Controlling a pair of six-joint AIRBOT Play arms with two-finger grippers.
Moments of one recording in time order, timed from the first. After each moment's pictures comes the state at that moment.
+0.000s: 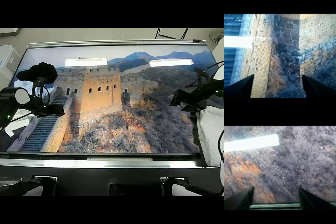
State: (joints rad) left arm -0.12 -1.23 1.14 1.48 -1.22 -1.66; right arm -0.18 -1.39 1.47 -1.34 1.57 1.65
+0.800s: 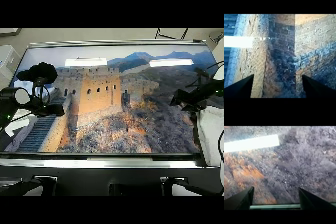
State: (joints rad) left arm -0.12 -1.23 1.14 1.48 -1.22 -1.66; right arm -0.18 -1.39 1.47 -1.34 1.55 1.65
